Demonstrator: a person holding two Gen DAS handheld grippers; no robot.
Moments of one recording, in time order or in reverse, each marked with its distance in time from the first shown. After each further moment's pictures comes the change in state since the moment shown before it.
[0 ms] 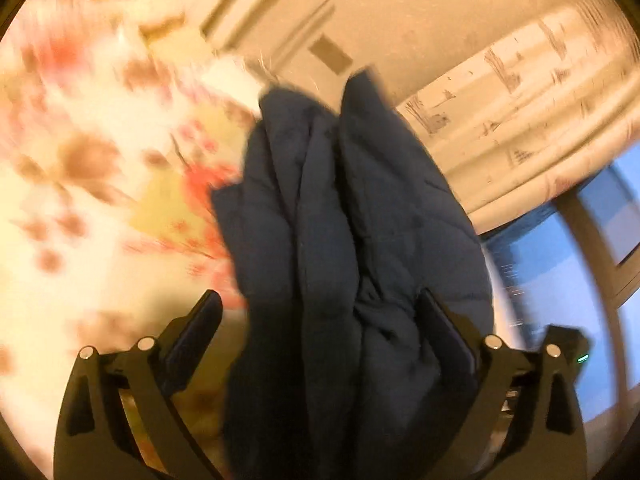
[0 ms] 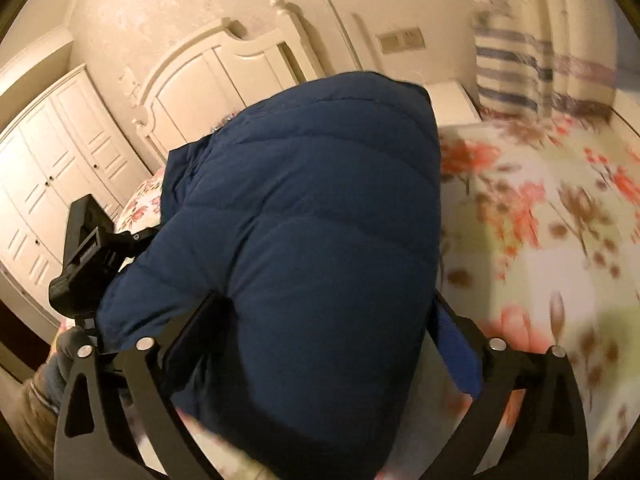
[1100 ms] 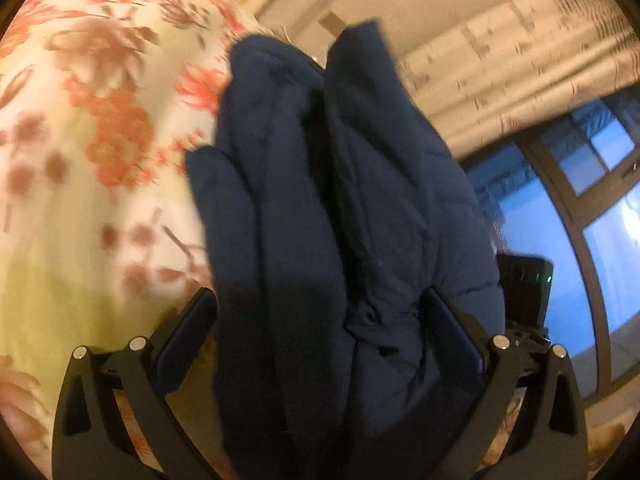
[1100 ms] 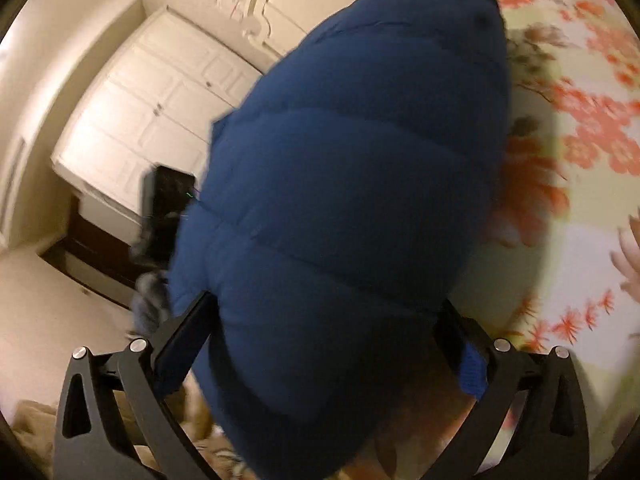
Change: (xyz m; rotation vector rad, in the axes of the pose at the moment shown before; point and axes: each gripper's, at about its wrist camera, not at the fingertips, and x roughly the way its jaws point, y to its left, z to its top) left arm -0.232 0.152 -0.109 0.014 0.221 -0.101; right arm 0.031 0.167 -0.143 -0.045 0.335 0.466
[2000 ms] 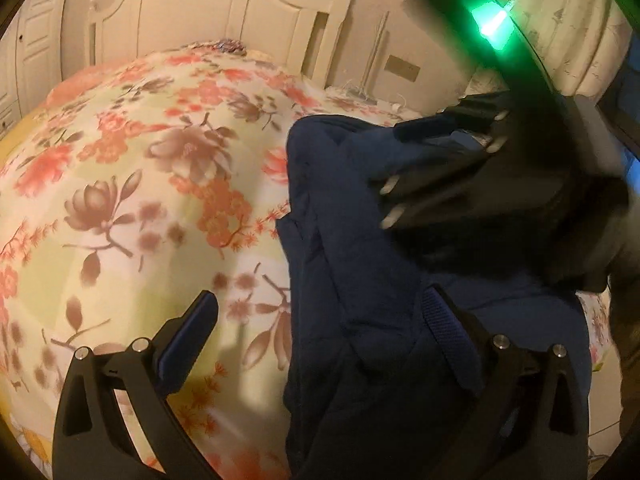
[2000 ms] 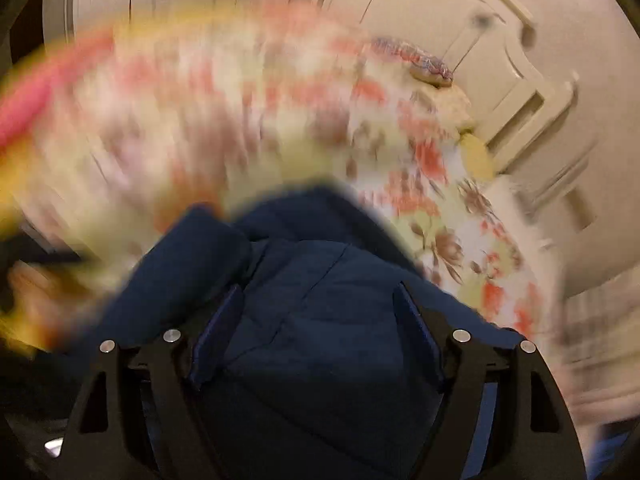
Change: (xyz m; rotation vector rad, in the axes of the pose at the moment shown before) left arm -0.028 -0.040 -0.012 0.138 -0.232 0.532; right arm 0.180 0.128 0.138 -0.837 0.208 -0.778
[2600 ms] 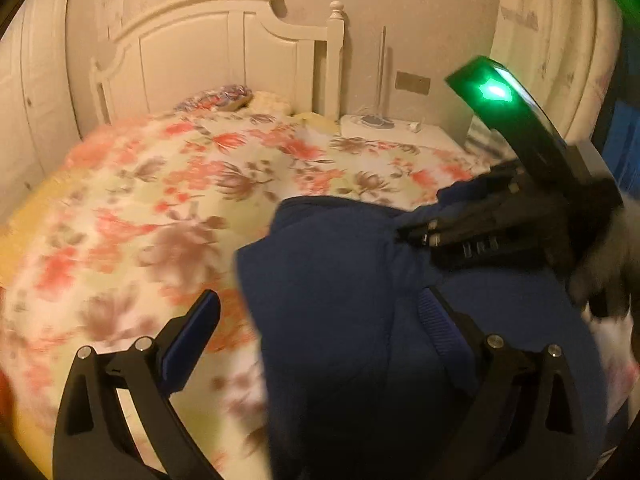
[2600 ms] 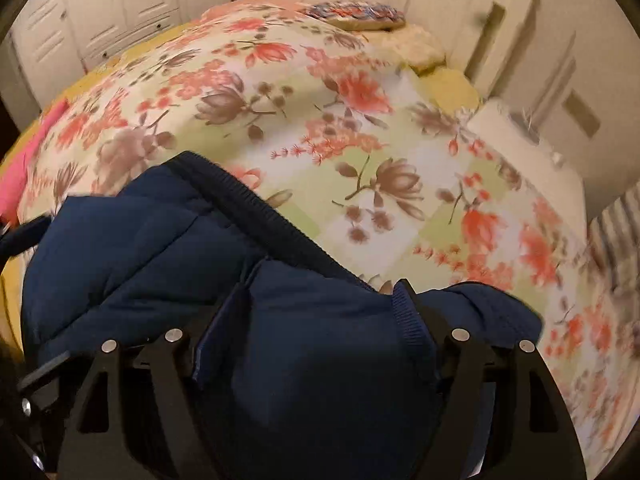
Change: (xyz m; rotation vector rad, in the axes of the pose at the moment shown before) left arm 0.007 -0.053 0.047 0.148 -0.111 0.182; right arm 0.032 -0.106 -0.042 0.322 0.052 0.183
